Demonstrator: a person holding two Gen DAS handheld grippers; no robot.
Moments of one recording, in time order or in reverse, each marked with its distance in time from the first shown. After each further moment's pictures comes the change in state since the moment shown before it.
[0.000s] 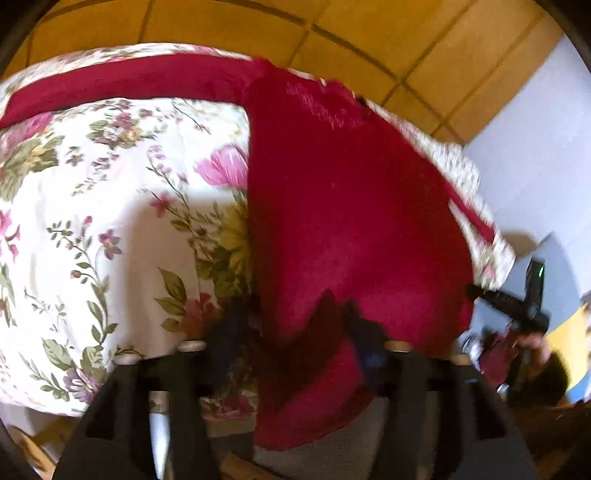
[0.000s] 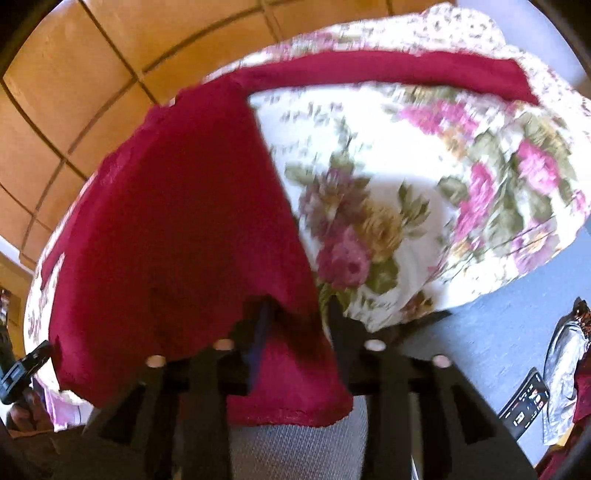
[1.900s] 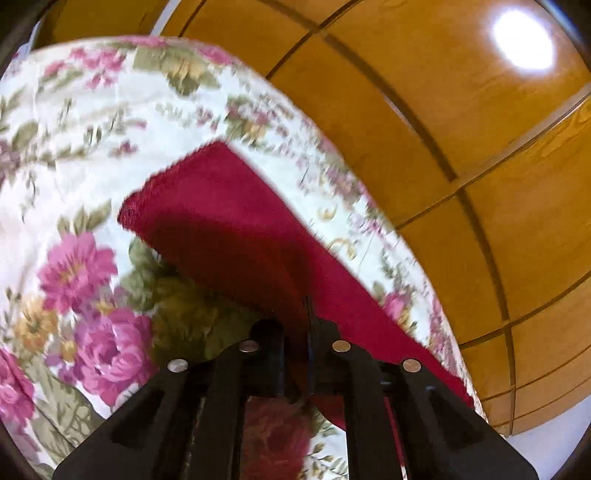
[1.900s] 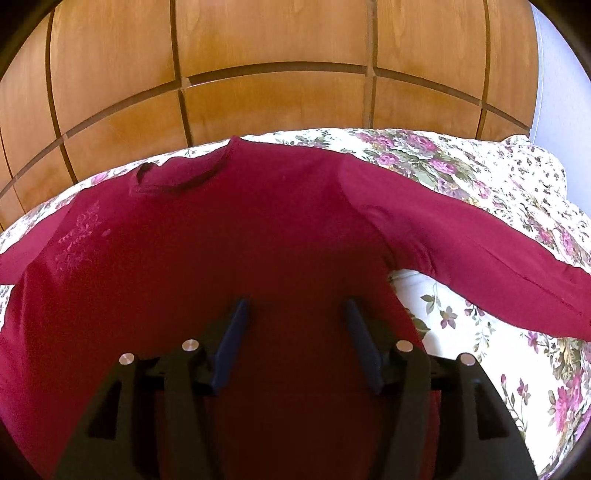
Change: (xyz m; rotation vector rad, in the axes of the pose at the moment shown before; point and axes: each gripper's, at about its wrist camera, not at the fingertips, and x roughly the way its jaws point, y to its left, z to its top) left arm -0.047 0.295 0.179 -0.768 -0.523 0.290; right arm 0.137 0.143 0.136 -0.332 -0.256 -0.105
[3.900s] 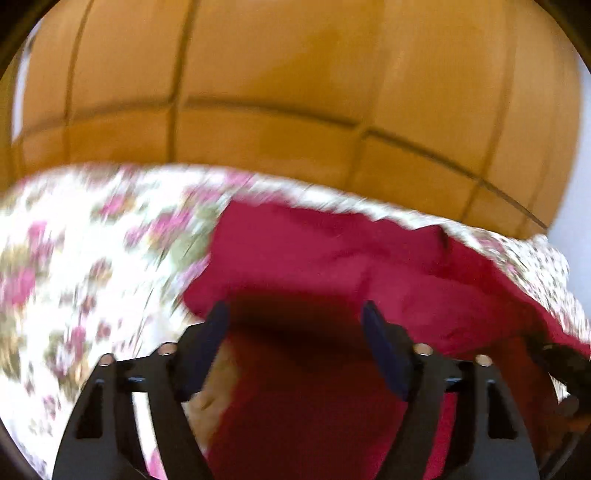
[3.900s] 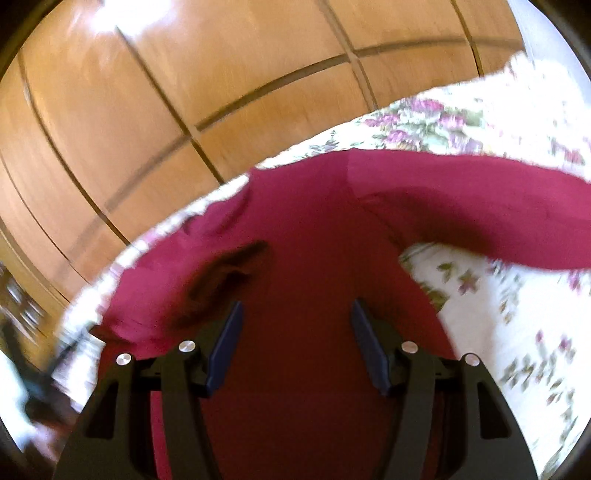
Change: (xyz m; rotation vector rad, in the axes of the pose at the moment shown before) left arm -0.046 -0.197 -0.274 0.720 -0.007 -0.074; right arm -0.024 -0.039 0.003 0.345 -0.010 0.361
